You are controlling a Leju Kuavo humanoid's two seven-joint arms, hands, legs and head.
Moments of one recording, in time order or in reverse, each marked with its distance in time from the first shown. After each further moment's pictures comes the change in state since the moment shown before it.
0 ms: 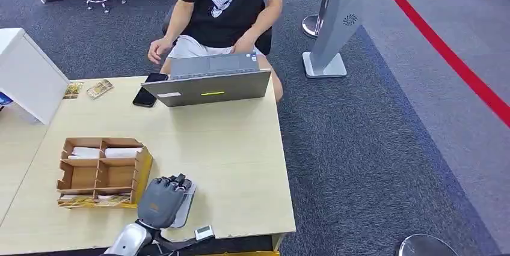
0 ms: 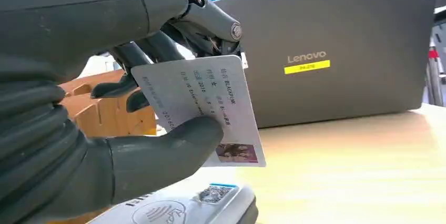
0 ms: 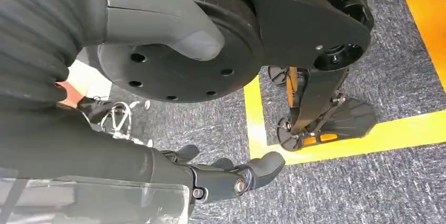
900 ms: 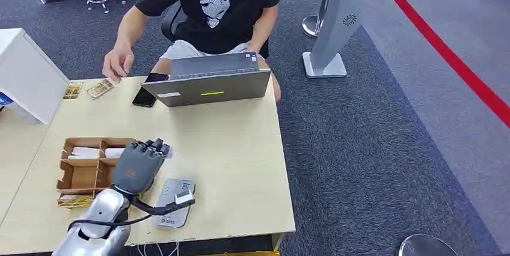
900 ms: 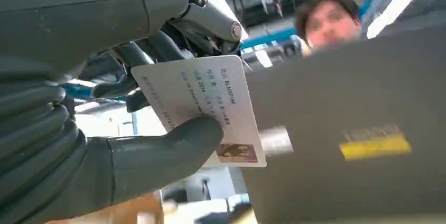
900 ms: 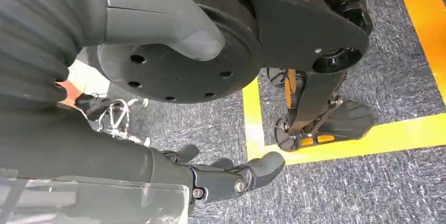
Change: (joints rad) left arm -0.193 0.121 0.001 -0.079 0.021 -0.041 0.064; right arm 0.000 0.000 -0.006 0.000 0.020 0.015 -0.010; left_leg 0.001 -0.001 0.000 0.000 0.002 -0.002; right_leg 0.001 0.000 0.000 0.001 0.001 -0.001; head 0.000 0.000
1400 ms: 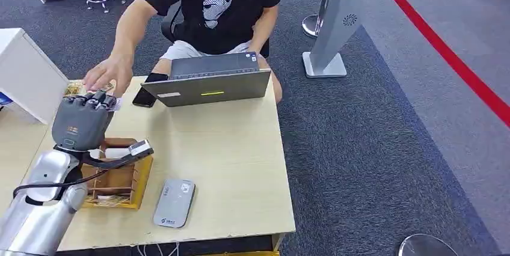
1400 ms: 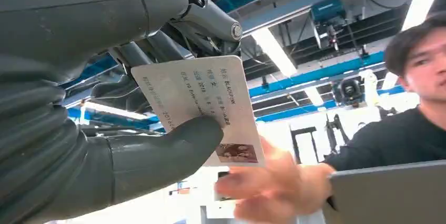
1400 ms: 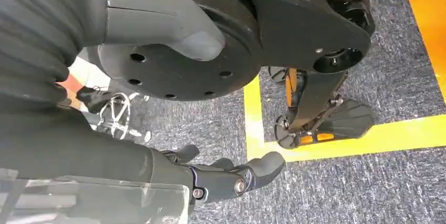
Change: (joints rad) left arm -0.158 0.113 0.140 -0.024 0.055 -0.027 -0.009; right arm -0.004 0.000 0.000 0.000 0.032 0.003 0.011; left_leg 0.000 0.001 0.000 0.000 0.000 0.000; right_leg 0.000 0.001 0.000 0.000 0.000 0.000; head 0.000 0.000
